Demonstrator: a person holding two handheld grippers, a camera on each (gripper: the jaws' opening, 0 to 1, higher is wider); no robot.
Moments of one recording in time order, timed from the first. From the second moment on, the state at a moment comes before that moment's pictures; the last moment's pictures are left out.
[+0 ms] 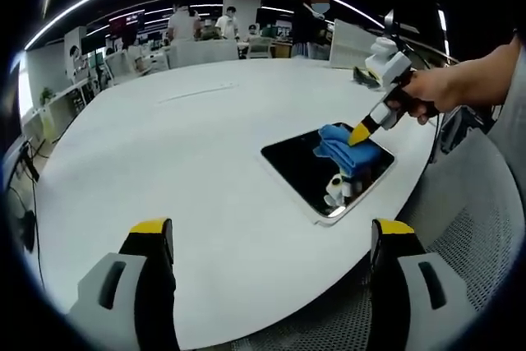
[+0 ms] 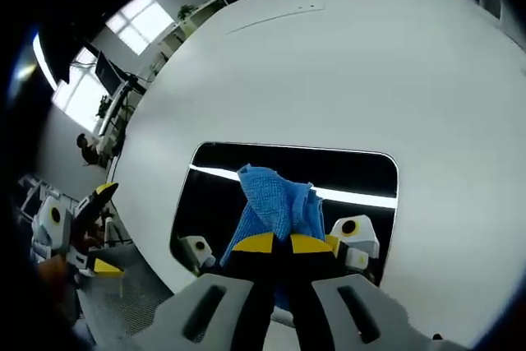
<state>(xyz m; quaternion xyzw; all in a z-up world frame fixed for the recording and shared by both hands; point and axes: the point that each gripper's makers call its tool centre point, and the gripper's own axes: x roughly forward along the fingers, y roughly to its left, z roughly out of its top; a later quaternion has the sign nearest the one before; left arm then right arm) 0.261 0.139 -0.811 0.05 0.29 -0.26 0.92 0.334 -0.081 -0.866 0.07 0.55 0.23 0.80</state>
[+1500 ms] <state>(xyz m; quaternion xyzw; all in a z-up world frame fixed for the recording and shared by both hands) 0.262 0.139 -0.808 0.04 0.28 -0.26 0.92 0.336 -0.148 -0.867 0.08 0.55 0.18 0.81</state>
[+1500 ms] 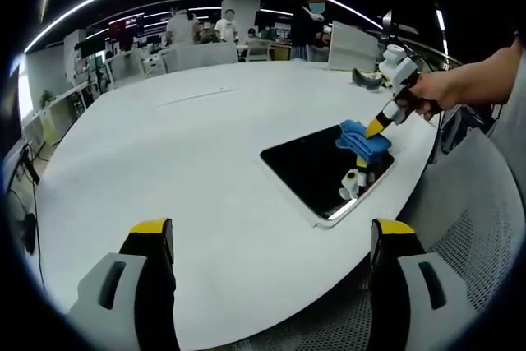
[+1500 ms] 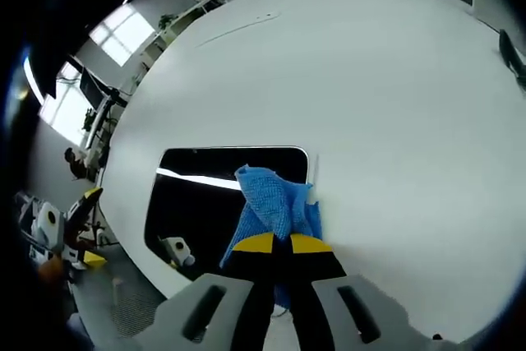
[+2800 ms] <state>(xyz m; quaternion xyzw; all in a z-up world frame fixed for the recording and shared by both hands) 0.269 0.139 -0.807 0.03 0.27 -0.26 0.93 0.341 -0.150 -0.873 0.09 0.56 0.18 0.80</state>
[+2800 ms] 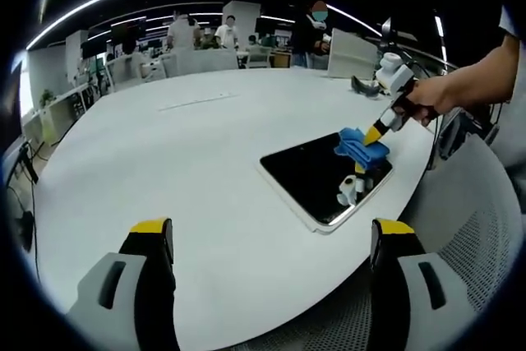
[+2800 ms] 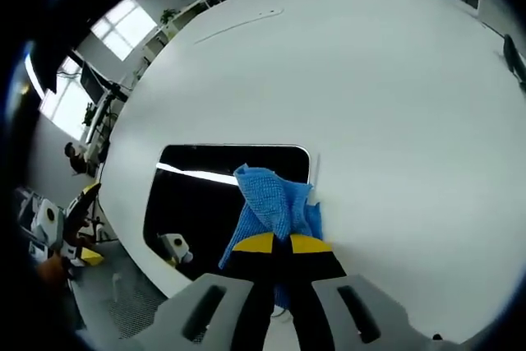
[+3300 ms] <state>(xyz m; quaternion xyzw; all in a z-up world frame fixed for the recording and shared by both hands) 0.263 0.132 -0.810 0.04 0.29 -0.27 0.92 0.339 -0.149 -0.871 0.09 0.56 0.17 0.81</state>
